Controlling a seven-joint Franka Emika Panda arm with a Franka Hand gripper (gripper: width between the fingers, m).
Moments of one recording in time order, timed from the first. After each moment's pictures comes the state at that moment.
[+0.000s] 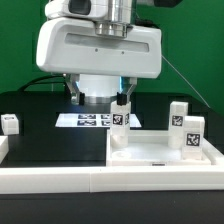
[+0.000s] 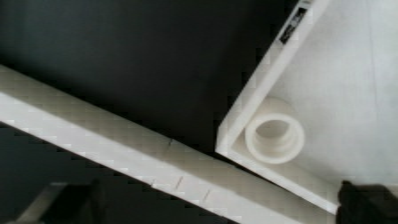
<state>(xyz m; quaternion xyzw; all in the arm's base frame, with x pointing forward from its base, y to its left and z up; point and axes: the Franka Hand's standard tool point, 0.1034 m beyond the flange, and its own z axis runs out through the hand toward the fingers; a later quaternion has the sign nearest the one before) 0.590 -0.044 0.111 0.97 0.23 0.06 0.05</state>
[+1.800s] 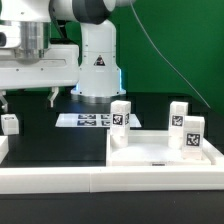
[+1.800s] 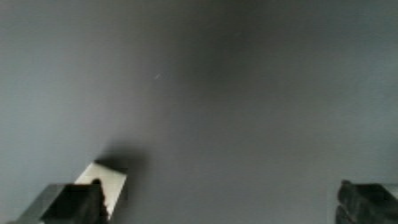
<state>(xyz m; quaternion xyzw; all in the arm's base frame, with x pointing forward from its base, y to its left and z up) 0.454 -0.170 0.066 0.98 0.20 -0.03 0.01</state>
